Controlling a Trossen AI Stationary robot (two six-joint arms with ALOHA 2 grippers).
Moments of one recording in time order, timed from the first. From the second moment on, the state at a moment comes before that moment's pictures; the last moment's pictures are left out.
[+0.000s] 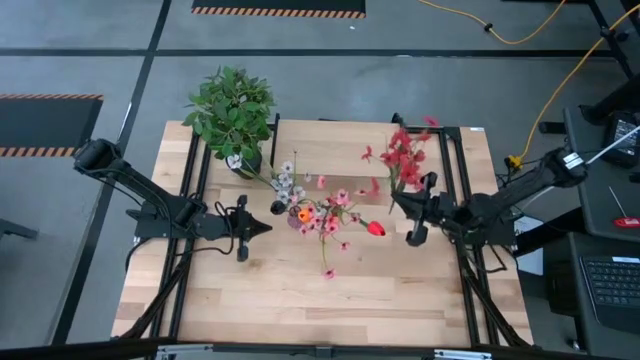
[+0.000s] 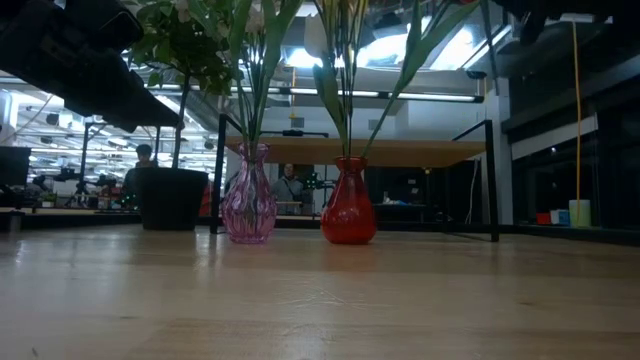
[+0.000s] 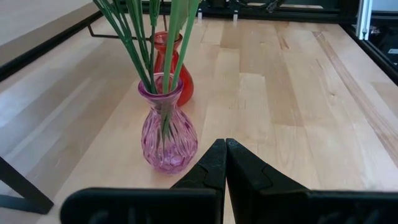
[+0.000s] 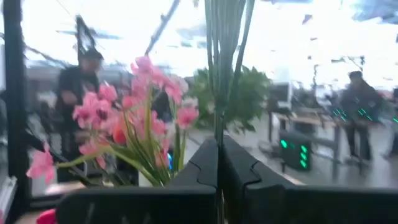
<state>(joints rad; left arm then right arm) -0.46 0.93 0.23 0.26 -0.56 -0.29 0.46 0.91 0.26 1.08 0.72 -0.28</state>
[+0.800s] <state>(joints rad) -0.46 0.93 0.23 0.26 -0.58 -0.30 0.17 1.50 0.40 1.57 0.36 -0.27</state>
